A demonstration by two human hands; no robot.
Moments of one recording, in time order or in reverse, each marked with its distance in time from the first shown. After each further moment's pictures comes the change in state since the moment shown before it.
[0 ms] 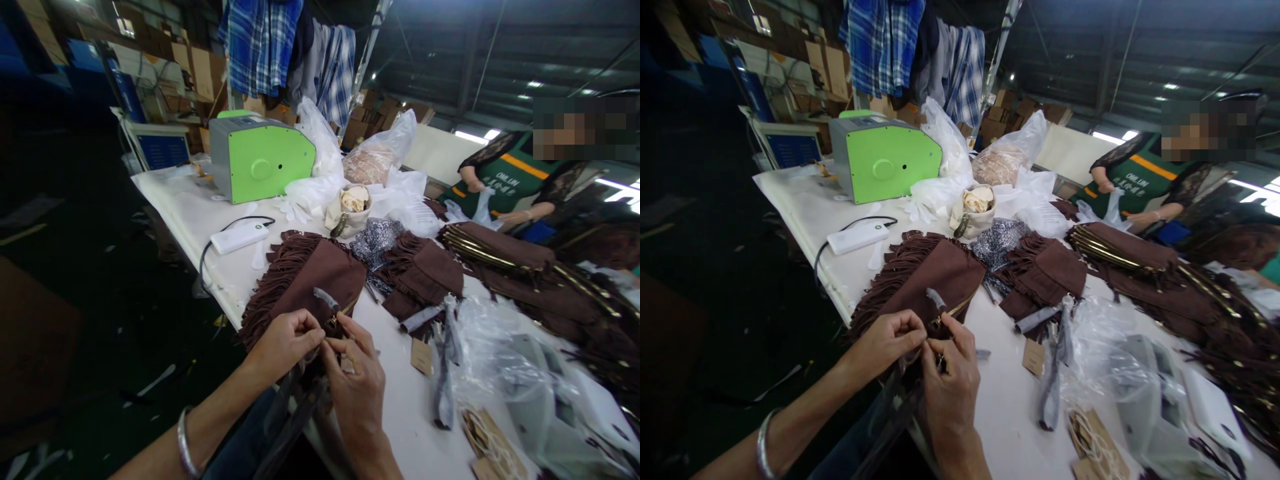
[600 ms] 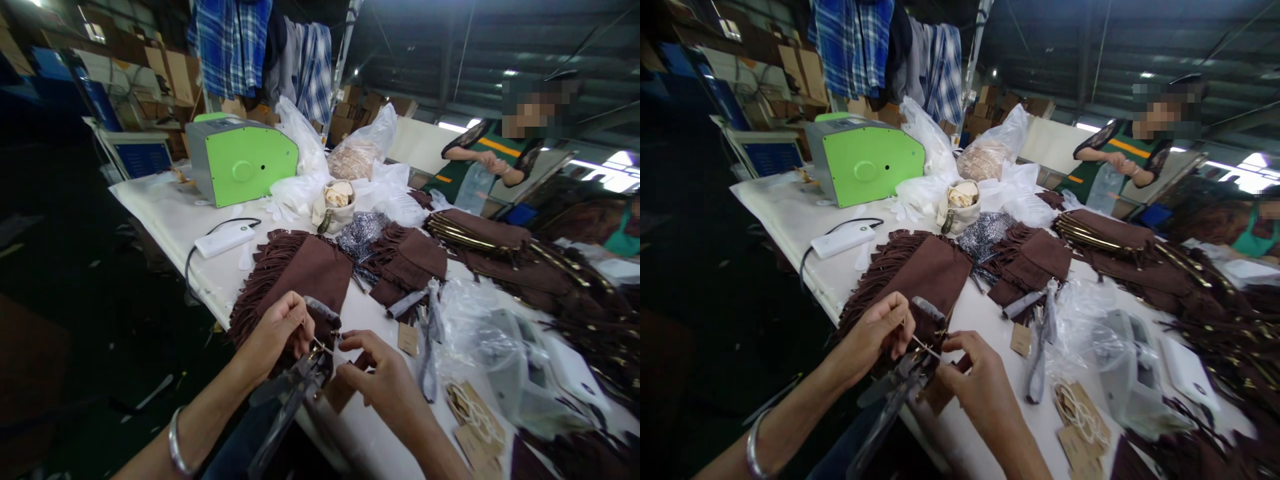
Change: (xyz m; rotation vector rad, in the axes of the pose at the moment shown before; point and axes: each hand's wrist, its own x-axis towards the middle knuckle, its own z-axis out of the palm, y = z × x) left_hand -0.005 0.019 0.017 -0.166 -0.018 0.025; right_hand 0.012 0.016 -0.075 0.254 -0.518 0.513
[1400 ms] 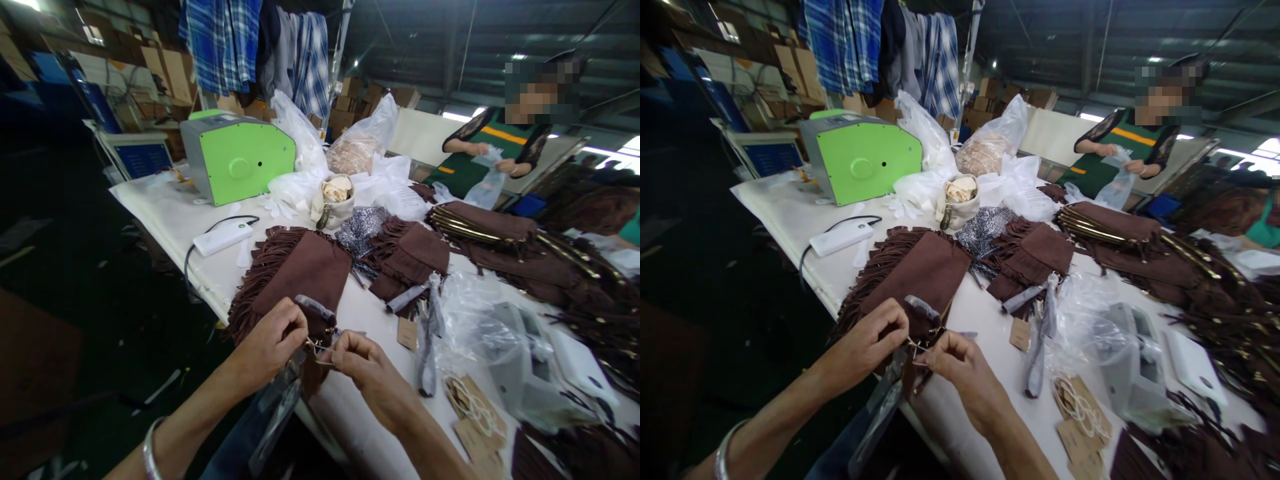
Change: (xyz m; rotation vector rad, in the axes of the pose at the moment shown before) left_hand -0.013 0.014 -0.004 0.675 -0.050 0.240; right_hand 0.003 -0.008 0.007 0.708 -0.280 0.178
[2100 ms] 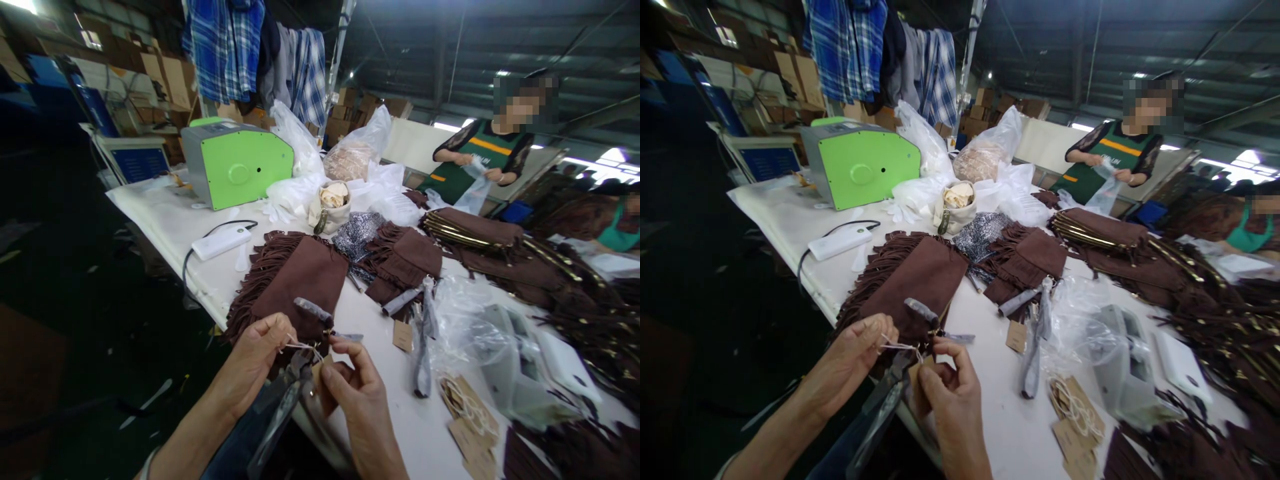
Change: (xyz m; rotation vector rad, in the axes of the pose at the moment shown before) left_hand -0.019 -0.009 0.016 -1.097 0.155 -0.233; right_hand -0.009 0.054 0.029 0.178 0.468 -0.190
